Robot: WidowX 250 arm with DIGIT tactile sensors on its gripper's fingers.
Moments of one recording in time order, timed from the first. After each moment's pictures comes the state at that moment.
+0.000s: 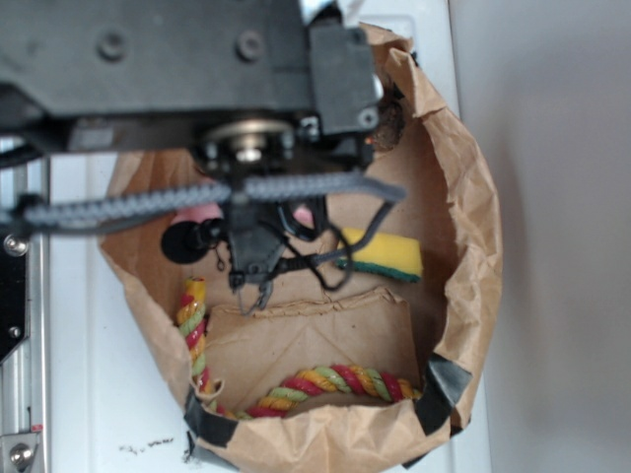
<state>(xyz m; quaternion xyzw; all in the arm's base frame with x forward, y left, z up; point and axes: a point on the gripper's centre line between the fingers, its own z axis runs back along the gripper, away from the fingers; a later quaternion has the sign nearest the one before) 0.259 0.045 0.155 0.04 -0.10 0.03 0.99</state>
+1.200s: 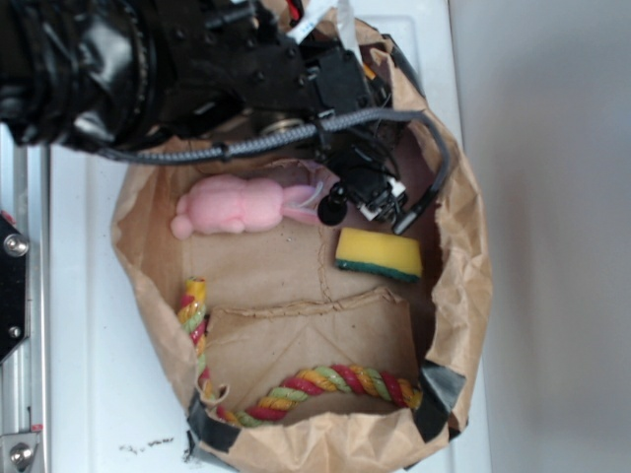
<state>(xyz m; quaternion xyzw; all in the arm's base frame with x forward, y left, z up) 0.319 0.098 0.056 -0.01 -0.25 0.35 0.90</state>
